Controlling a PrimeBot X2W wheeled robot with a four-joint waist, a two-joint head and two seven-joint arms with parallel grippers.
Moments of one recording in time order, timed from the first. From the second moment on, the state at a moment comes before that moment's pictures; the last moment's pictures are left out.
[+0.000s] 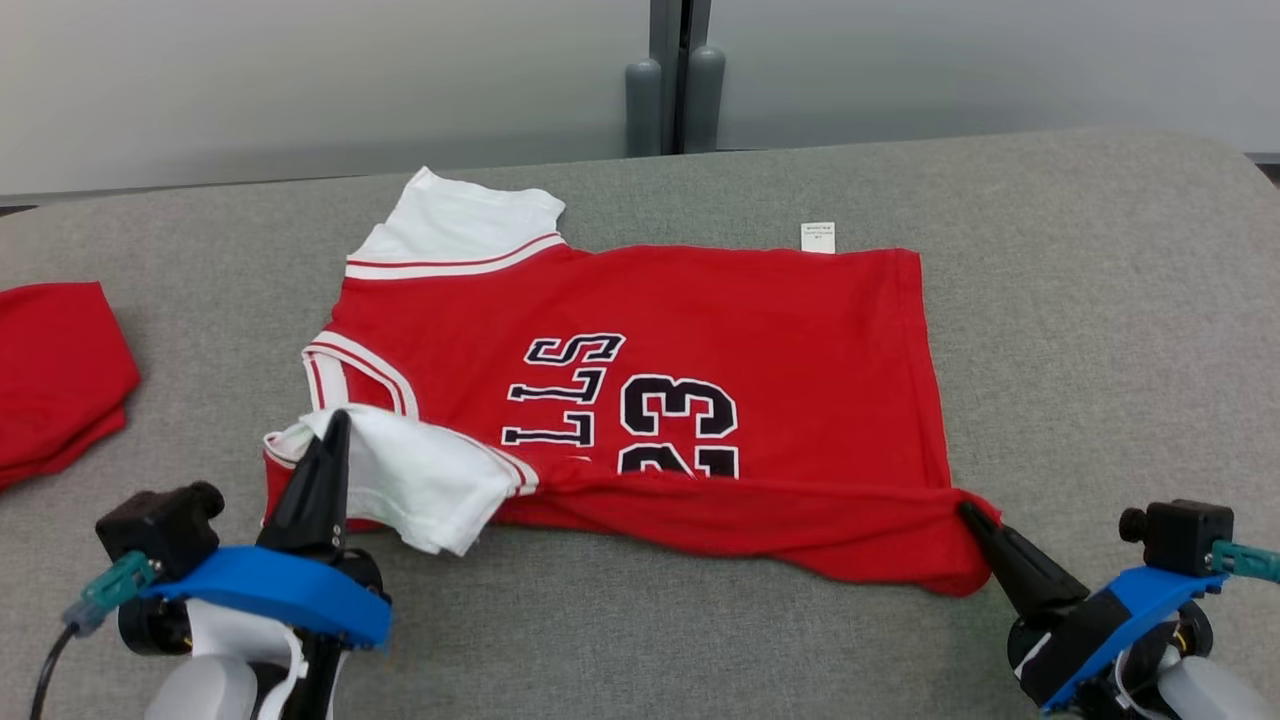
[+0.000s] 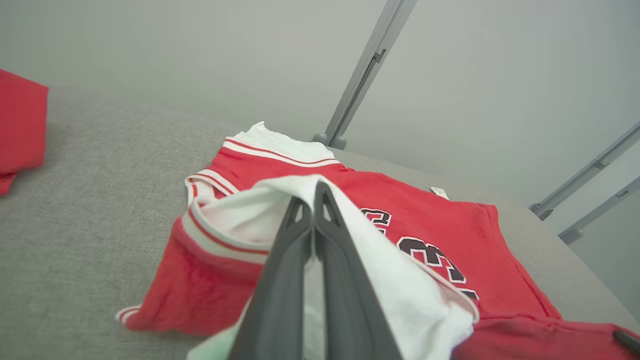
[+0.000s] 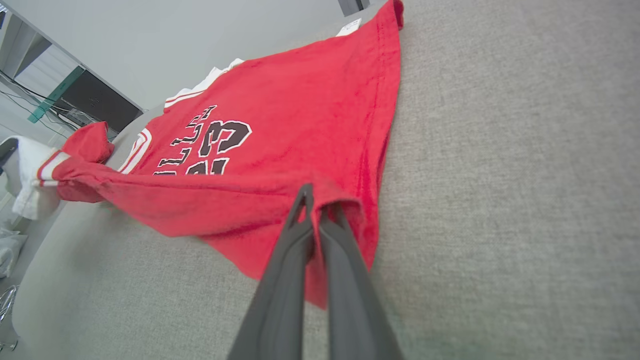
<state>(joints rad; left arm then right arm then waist) -0.12 0.30 -0.26 0.10 -0.70 -0.02 -0.06 -0.23 -0.54 0.59 0.31 1.06 0.13 -0.16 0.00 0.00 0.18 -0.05</state>
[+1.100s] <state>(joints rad) -0.28 0.31 -0.33 0.61 -0.59 -0.03 -0.20 -0.30 -0.48 0.66 0.51 0.98 0.13 -0.26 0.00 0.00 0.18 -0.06</state>
